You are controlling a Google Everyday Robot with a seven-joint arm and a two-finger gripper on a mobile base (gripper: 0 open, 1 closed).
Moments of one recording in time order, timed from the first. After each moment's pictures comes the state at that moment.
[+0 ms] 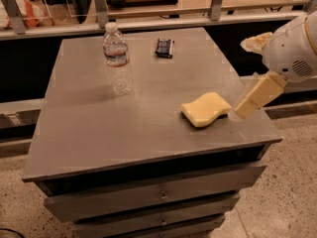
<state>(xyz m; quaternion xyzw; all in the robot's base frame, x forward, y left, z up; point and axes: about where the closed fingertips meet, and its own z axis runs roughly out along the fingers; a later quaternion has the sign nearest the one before) 0.484 -0.176 0.959 -0.56 0.75 0.08 0.34</state>
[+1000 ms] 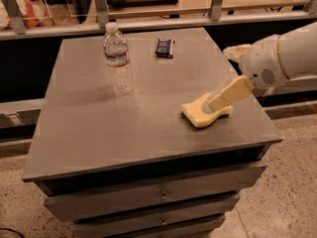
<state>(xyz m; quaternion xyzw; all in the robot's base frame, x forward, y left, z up) 0.528 -0.147 0.927 -0.50 0.75 0.17 0.40</state>
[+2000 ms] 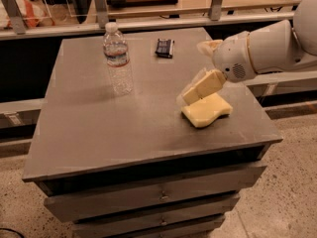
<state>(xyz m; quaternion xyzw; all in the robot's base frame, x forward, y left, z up) 0.551 -0.089 0.931 -0.51 0.71 0.21 0.43</state>
